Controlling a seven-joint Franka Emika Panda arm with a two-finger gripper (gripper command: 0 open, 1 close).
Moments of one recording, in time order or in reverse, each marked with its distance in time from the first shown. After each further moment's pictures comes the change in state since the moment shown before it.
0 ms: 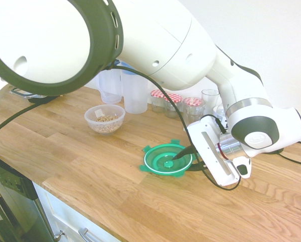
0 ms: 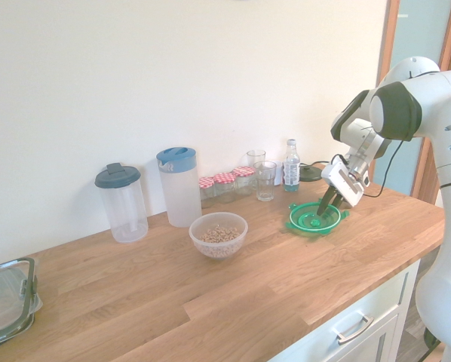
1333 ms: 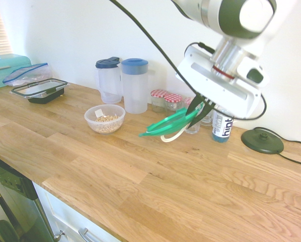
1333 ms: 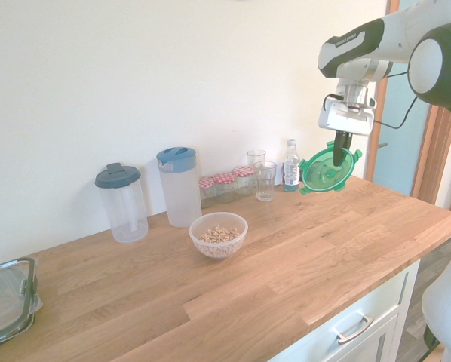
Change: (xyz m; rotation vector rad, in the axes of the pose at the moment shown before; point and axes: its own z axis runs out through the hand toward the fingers) arm -0.188 -0.129 -0.125 -0.463 0.443 0.032
